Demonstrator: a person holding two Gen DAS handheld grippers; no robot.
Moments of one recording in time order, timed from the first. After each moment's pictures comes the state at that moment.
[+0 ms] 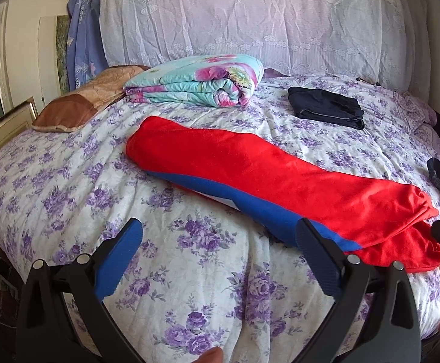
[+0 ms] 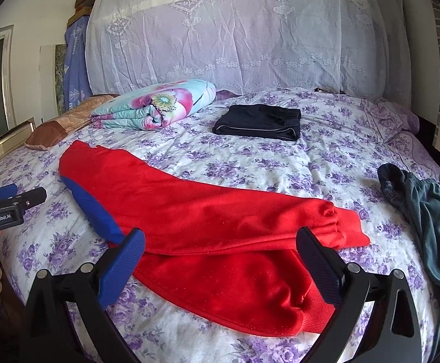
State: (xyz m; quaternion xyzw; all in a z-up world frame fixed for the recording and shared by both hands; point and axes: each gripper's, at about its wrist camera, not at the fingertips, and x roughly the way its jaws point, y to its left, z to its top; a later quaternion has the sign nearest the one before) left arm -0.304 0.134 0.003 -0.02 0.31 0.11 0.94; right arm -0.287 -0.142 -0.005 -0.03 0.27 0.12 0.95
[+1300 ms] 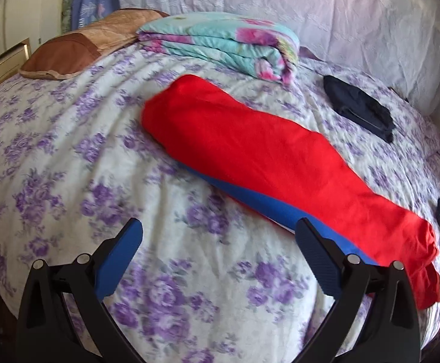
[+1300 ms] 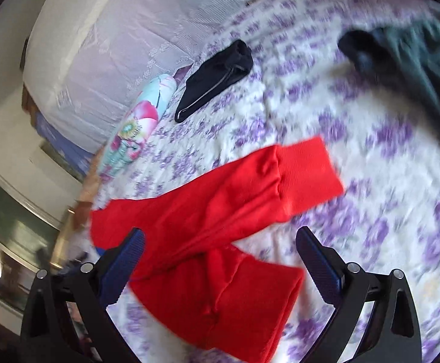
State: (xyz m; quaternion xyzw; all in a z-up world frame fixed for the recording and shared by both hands) left arm -0.233 0.239 -0.017 -0.12 0.39 0.09 0.91; right arm -0.214 -0.296 -0.050 0.31 0.41 0.18 0.84
